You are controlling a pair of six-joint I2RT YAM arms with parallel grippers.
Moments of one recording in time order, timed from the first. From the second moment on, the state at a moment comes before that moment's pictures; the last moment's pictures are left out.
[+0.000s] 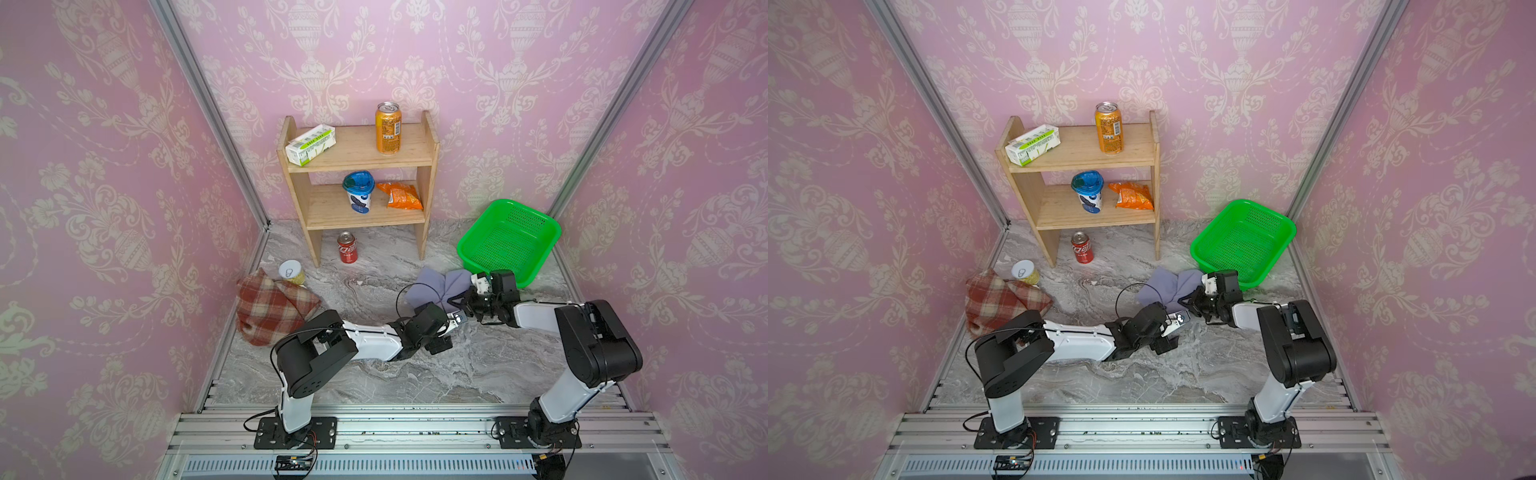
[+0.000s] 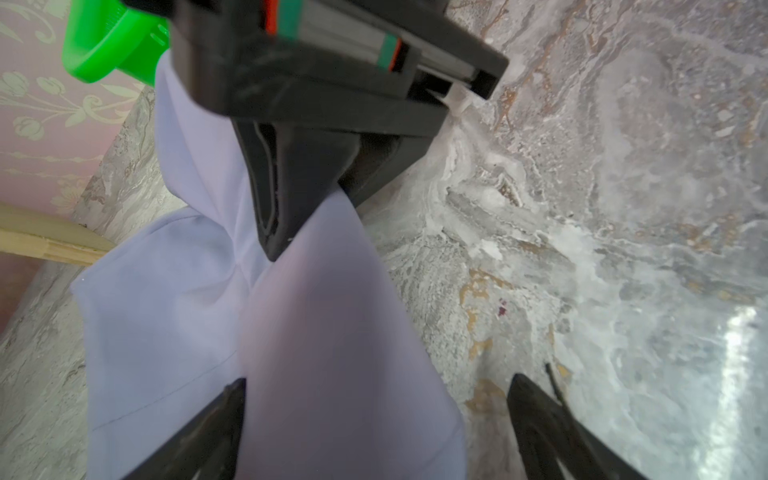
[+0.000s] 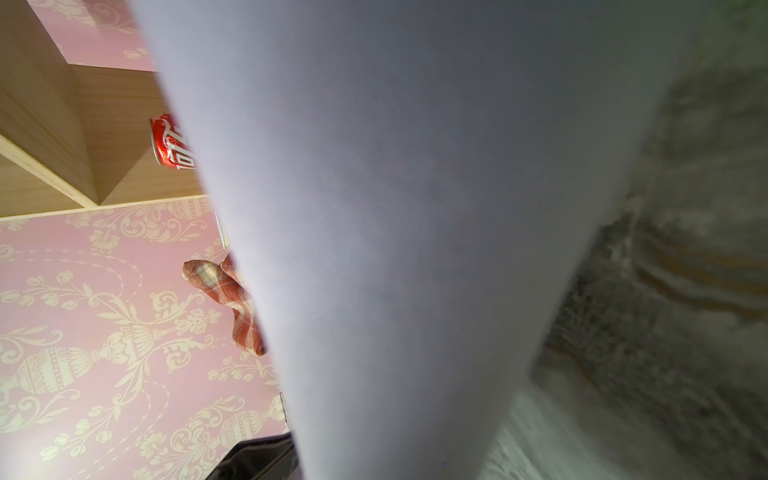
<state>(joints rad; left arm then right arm) -1.01 1.89 0.99 0.22 -0.20 0.35 0.16 1.69 0.70 0.21 -0.67 0.91</state>
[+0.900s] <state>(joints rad) -0.94 1.99 1.10 0.14 -0.05 0.24 0.07 1.59 0.63 0.18 -0.76 0.86</state>
